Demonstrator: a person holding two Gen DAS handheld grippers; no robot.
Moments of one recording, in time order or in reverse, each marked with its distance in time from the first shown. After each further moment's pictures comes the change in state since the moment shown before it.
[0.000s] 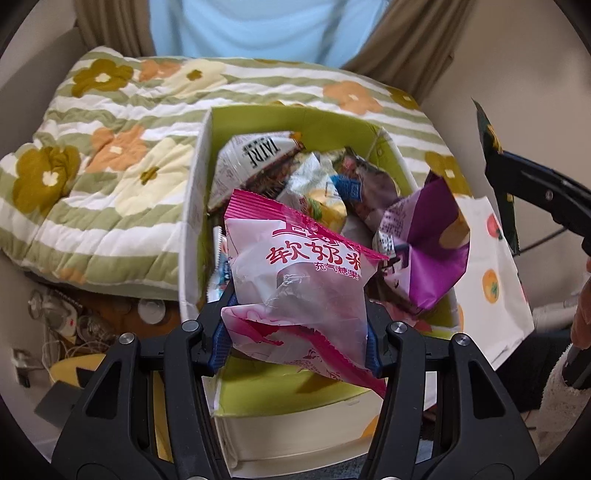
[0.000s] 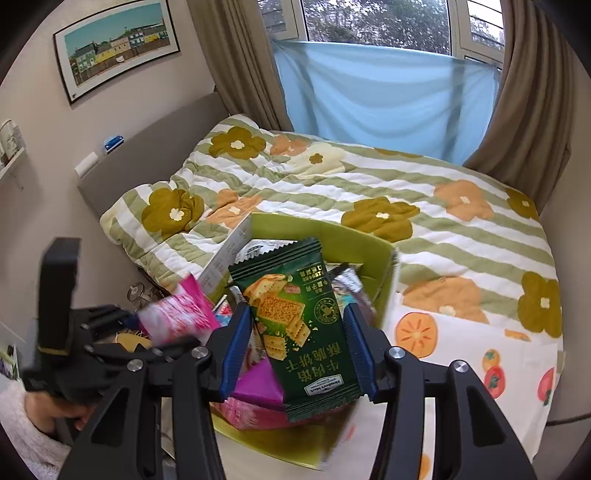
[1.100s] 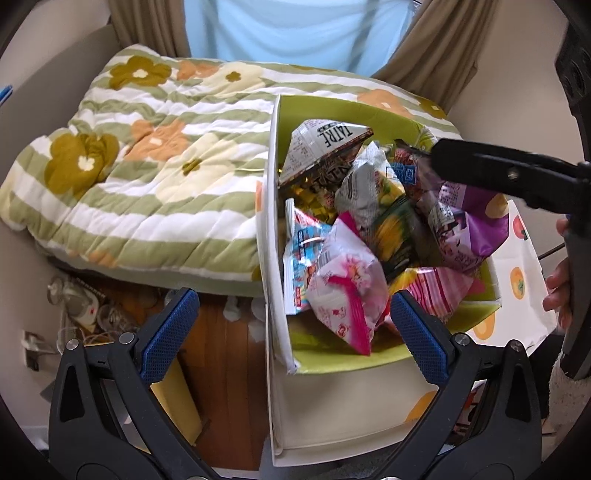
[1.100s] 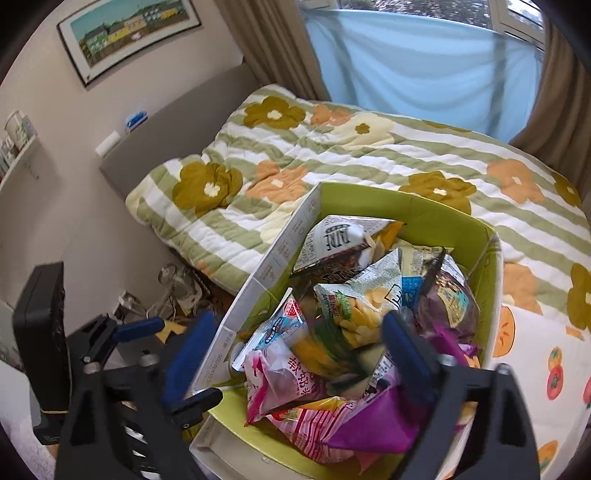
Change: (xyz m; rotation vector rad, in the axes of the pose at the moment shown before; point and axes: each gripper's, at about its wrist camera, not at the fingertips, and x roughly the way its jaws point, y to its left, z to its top) left arm -0.023 0.052 -0.041 -0.055 -0.051 0.109; right arm 0.062 0.059 0.001 0.011 0.081 0.145
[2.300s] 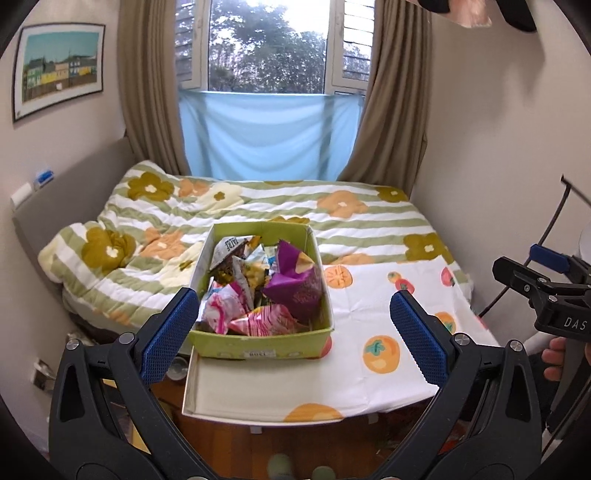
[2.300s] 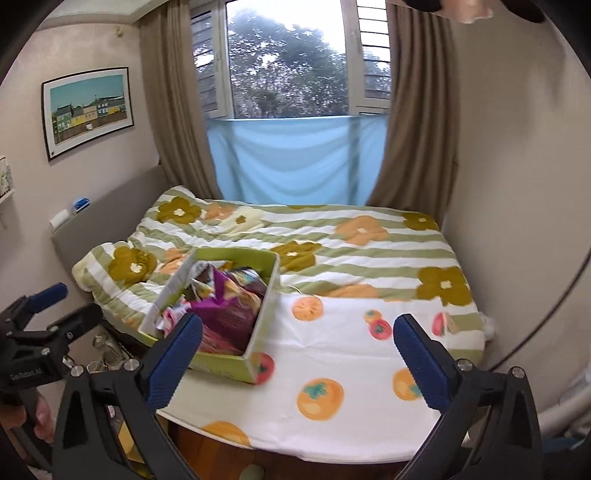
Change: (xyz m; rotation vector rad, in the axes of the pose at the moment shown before) left arm -0.220 -0.225 -0.099 0.096 -0.455 0.081; right arm -0.308 -0.050 -0.179 0.111 -0.387 -0.417
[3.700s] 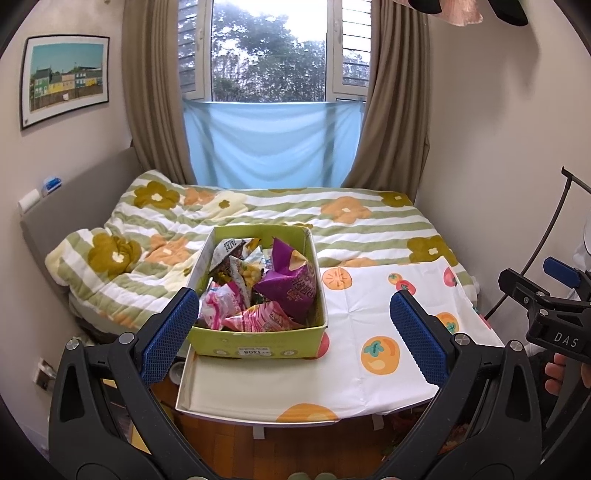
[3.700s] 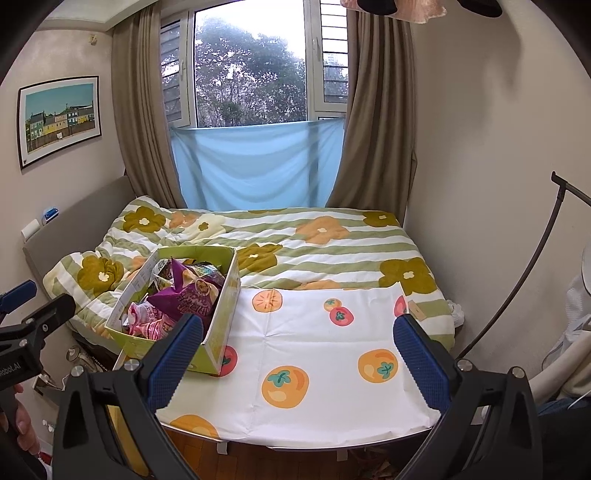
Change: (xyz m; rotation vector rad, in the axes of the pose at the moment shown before) left arm -0.008 -0.016 -0.019 0.004 -0.045 0.023; right arm -0.011 -0.021 -0.034 0.049 -0.045 -0.125
